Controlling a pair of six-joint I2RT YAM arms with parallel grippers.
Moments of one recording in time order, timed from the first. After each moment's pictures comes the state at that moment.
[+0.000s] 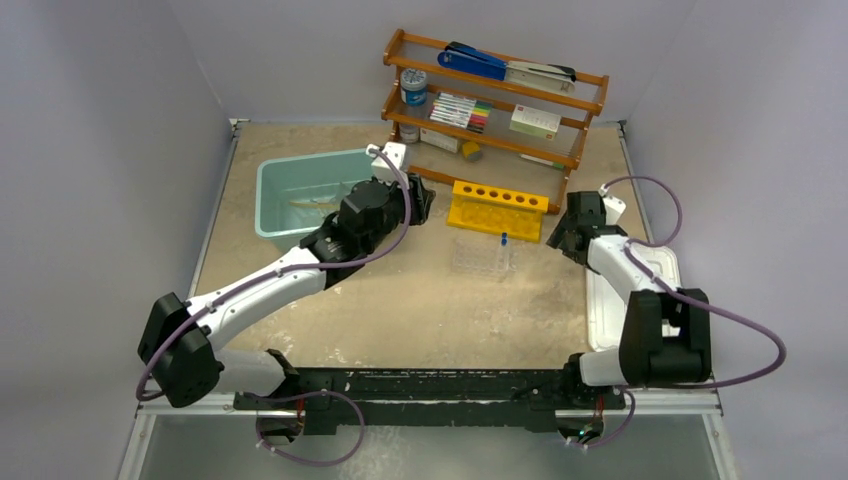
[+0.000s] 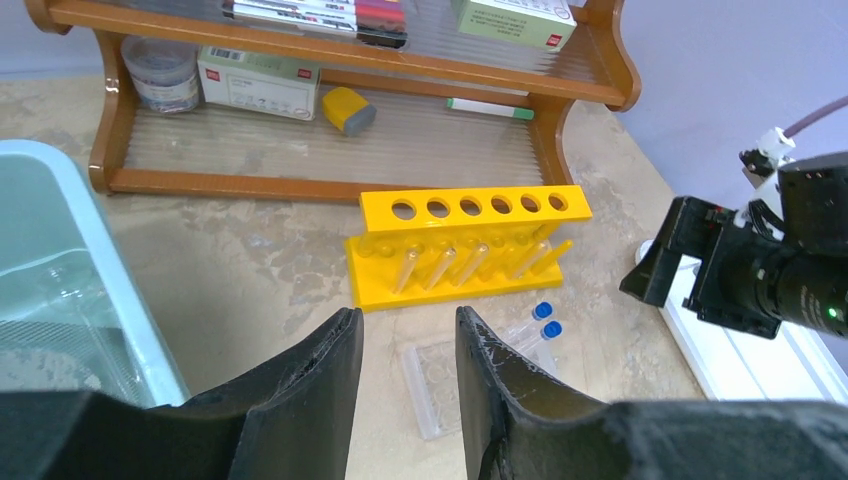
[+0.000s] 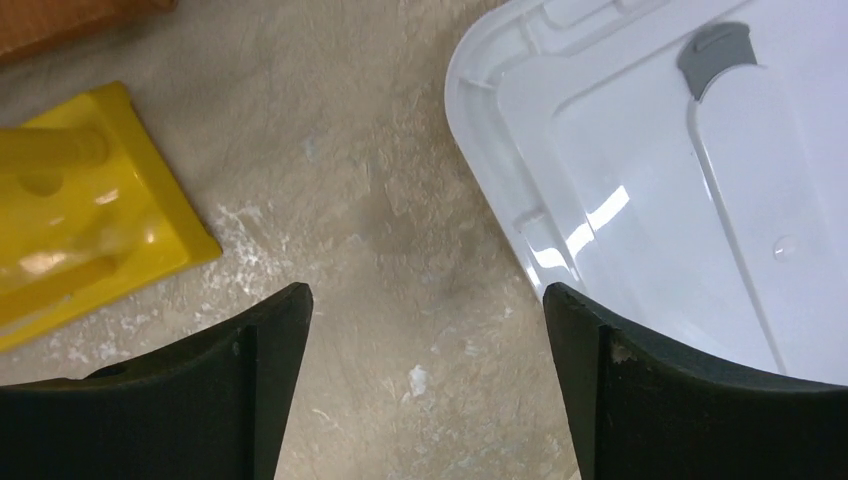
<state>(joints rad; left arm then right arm) -0.79 1.33 1.02 0.13 -0.26 -0.35 0.03 1.35 0.76 -0.42 0.42 0.56</state>
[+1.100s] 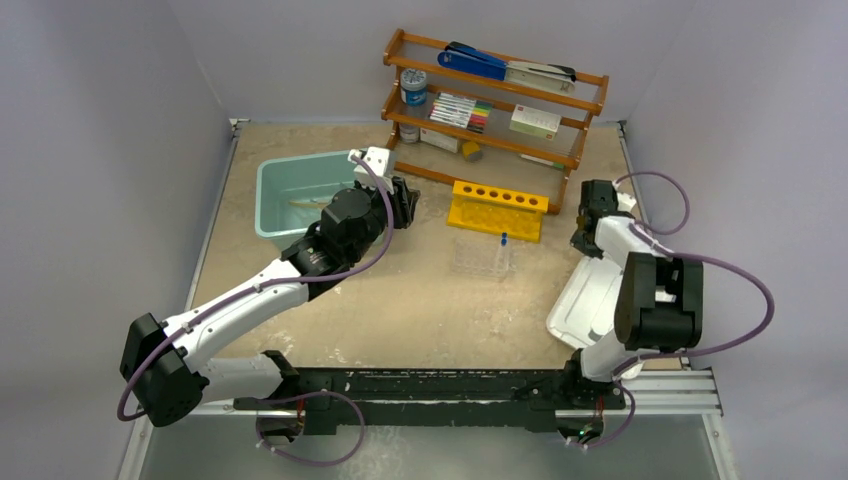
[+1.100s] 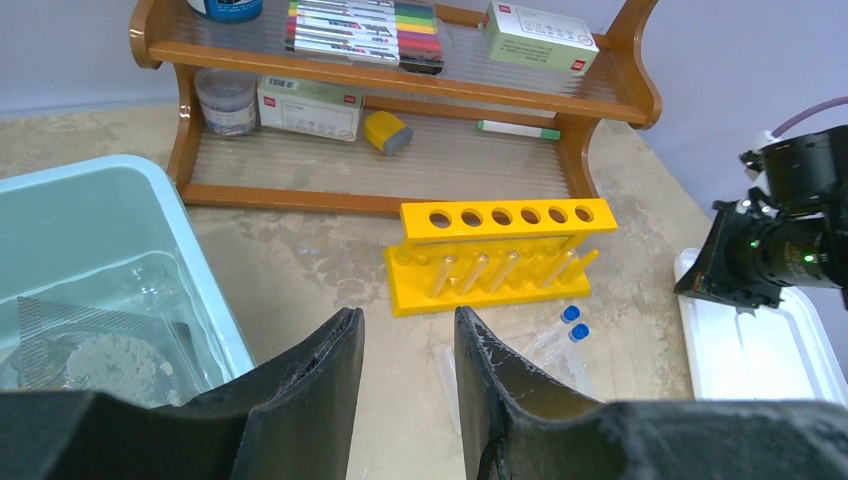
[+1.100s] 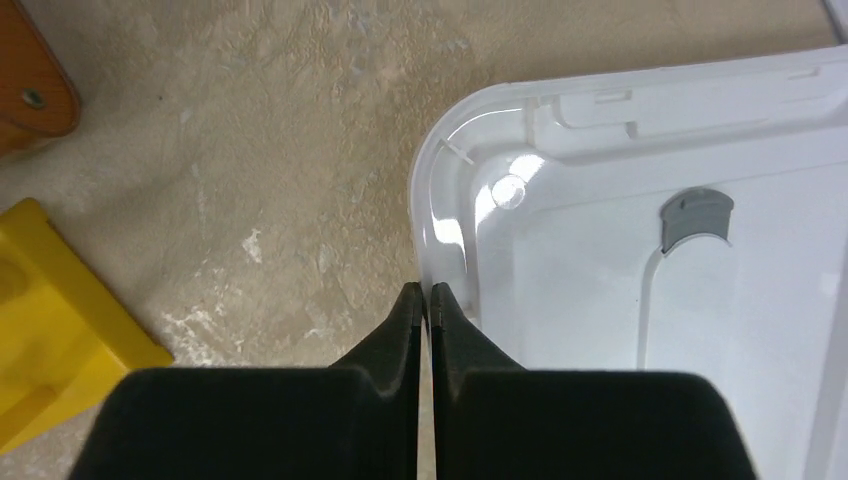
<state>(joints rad) -0.79 1.19 0.96 0.11 -0.33 -0.29 -0.10 1.61 0.91 -0.42 0.41 0.51</state>
